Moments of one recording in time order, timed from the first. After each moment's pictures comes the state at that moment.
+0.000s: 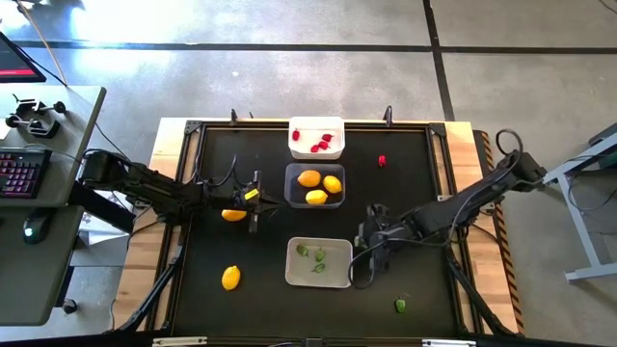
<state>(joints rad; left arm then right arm) 0.02 1.30 0.24 0.87 0.01 0.15 0.45 1.40 0.95 -0.62 0.28 0.48</state>
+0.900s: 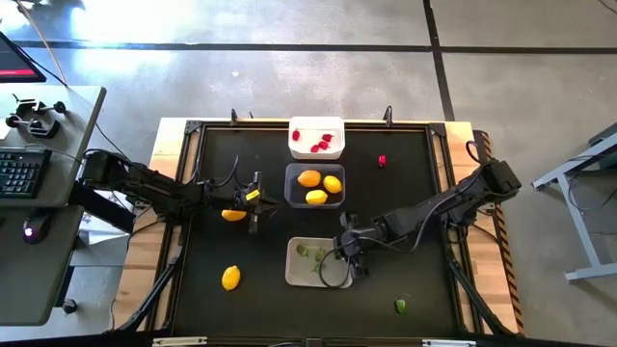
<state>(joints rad) 0.02 1.30 0.24 0.84 0.01 0.15 0.36 1.65 1.03 -0.33 0.08 0.18</state>
